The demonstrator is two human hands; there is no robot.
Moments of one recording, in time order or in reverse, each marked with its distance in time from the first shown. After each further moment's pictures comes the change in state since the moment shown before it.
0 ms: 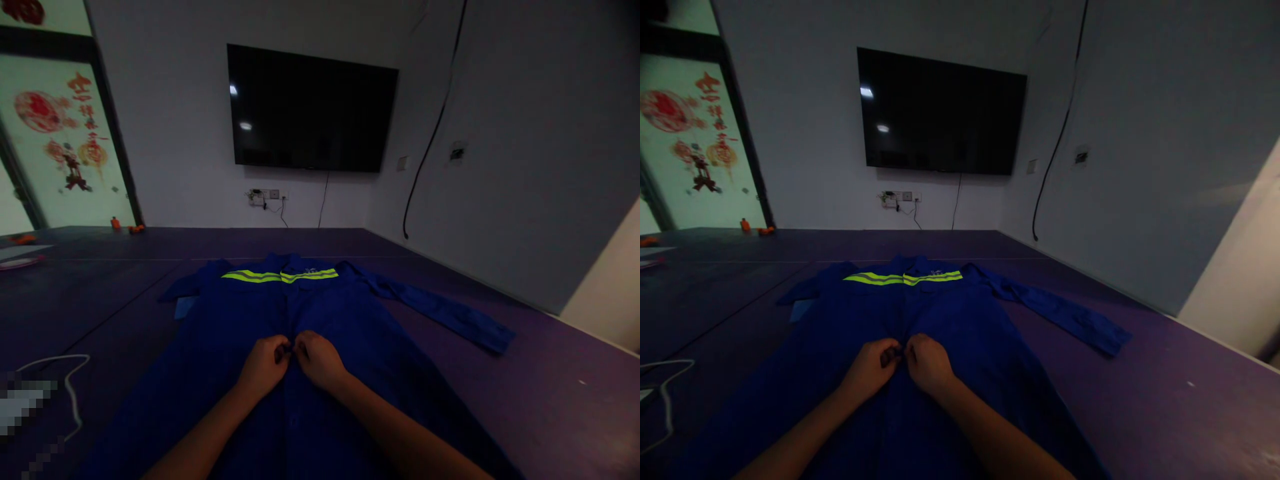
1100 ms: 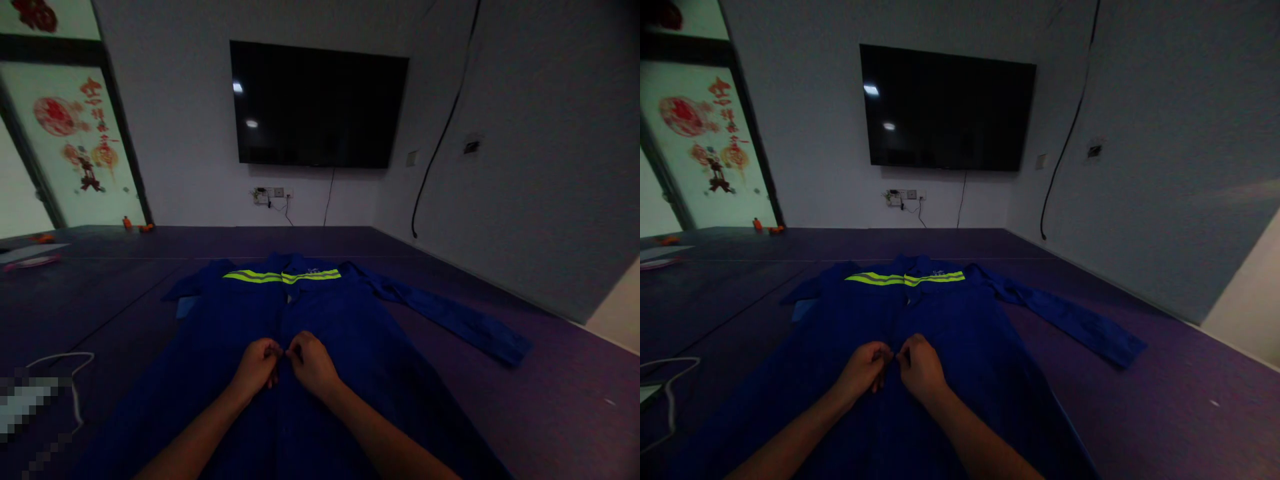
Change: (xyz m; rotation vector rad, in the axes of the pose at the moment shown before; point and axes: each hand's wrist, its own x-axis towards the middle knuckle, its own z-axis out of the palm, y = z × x) left_hand -0.001 -0.004 0.007 -0.486 -0.011 -0.424; right_hand 0.006 0.001 0.014 0.226 0.090 0.038
